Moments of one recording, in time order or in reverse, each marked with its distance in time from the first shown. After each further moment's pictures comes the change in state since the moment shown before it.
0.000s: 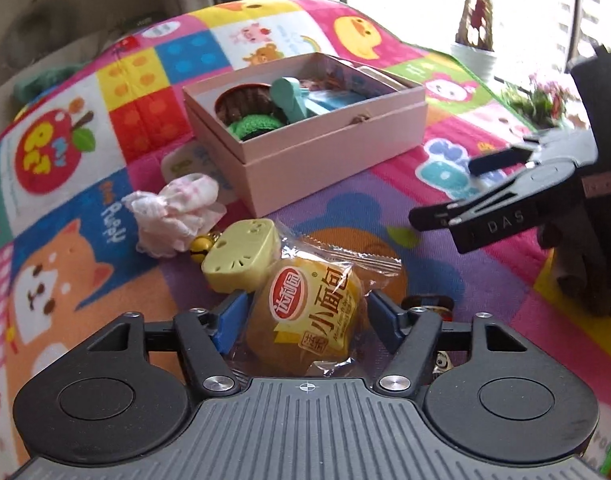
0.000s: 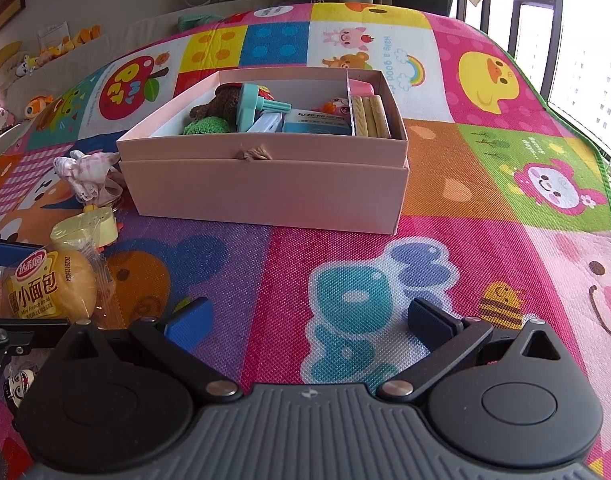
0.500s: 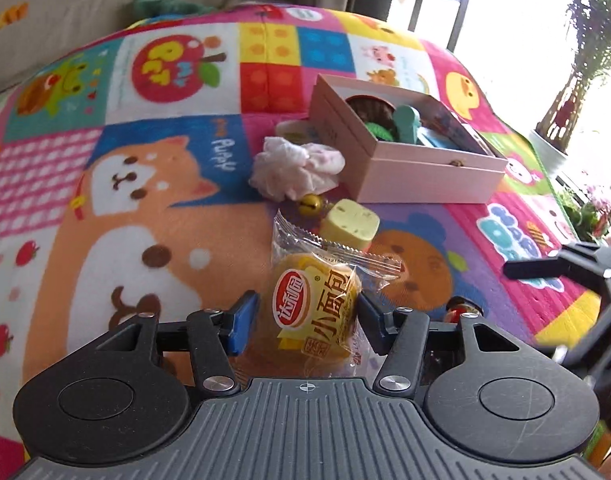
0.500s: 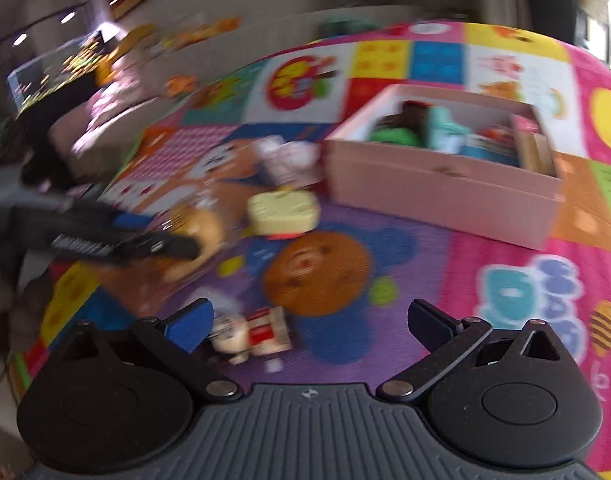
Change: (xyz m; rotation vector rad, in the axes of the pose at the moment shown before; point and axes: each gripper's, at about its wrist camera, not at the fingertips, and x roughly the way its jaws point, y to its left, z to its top) left arm -0.050 0.047 -0.036 -0.385 -0.034 0.076; right arm -0.059 0.064 -0.012 -0.236 0.027 0.422
